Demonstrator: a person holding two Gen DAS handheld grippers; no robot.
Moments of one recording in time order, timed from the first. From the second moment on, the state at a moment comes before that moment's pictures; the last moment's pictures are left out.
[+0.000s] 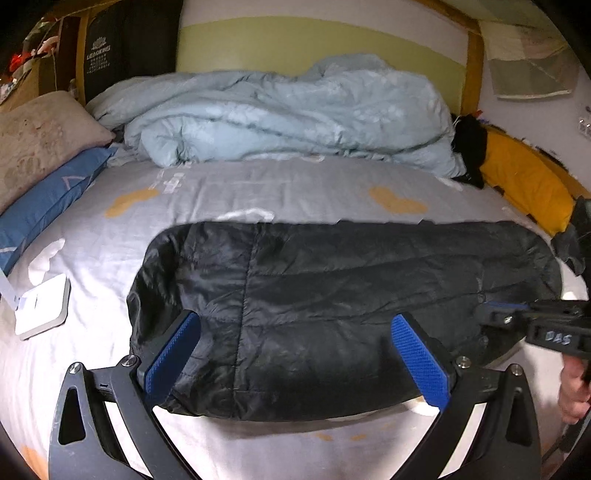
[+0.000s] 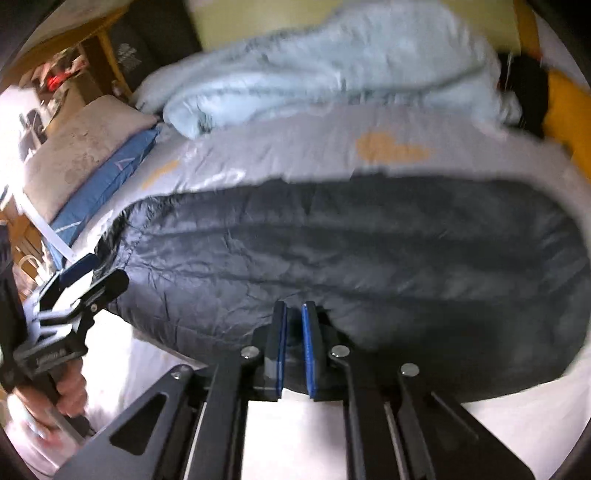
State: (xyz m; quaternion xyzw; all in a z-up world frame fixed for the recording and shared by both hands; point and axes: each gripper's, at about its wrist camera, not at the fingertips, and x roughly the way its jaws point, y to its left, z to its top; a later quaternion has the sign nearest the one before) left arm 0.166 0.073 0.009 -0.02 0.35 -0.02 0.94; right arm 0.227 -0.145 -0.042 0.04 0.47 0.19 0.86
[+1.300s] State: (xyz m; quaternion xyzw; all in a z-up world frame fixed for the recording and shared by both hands) left arm 0.178 0.091 0.001 -0.04 0.38 0.01 0.92; right arm 0.310 -0.139 -0.045 0.06 0.47 0.13 0.87
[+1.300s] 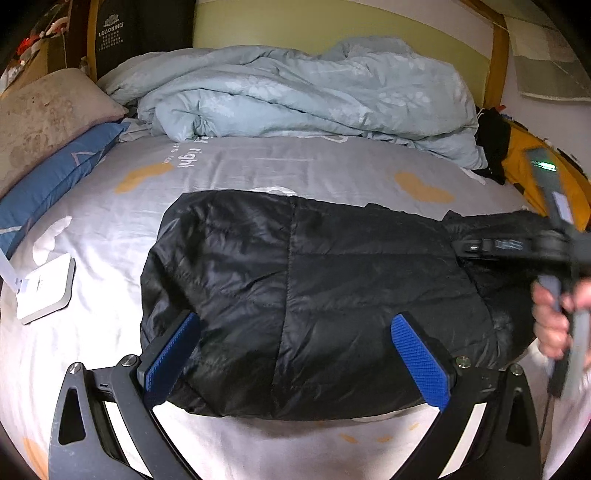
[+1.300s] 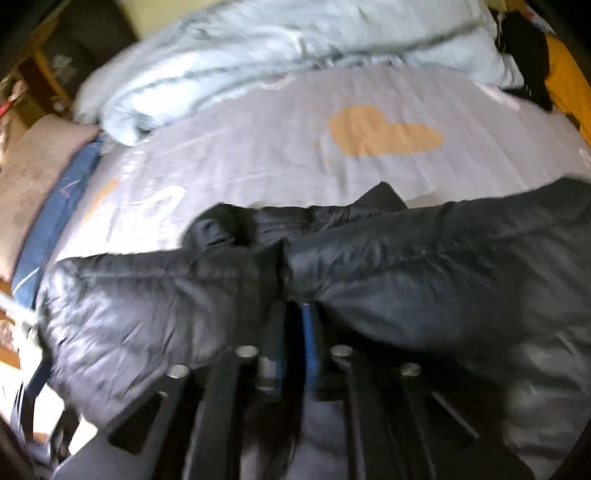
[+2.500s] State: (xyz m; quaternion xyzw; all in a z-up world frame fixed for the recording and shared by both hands) left arm 0.160 0.110 0.015 -0.08 0.36 0.00 0.93; right arm 0.193 -0.326 -0.009 0.23 0.26 -0.02 0.94
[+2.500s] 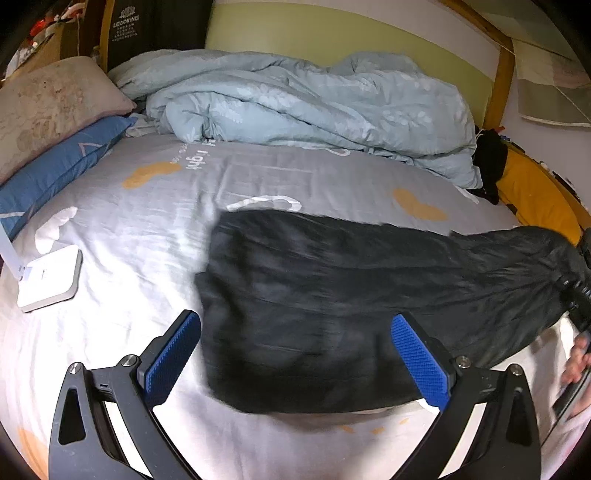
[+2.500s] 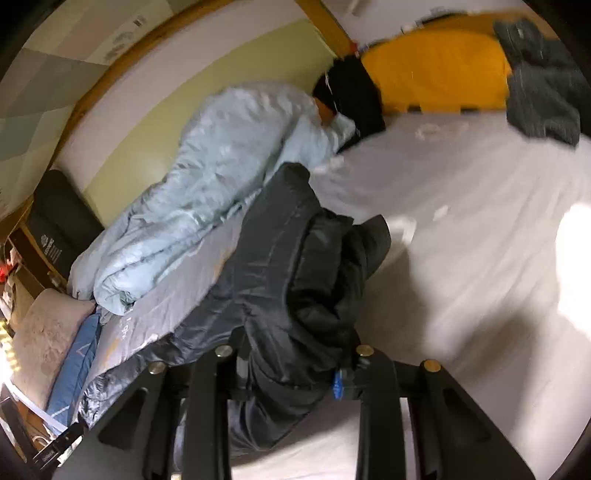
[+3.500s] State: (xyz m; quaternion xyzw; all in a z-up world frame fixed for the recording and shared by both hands) left arm 0.188 0.091 -0.034 -0.11 0.45 -0.07 0.88; right arm 0.146 -0.134 -0.013 0.00 0.26 0.21 0.94
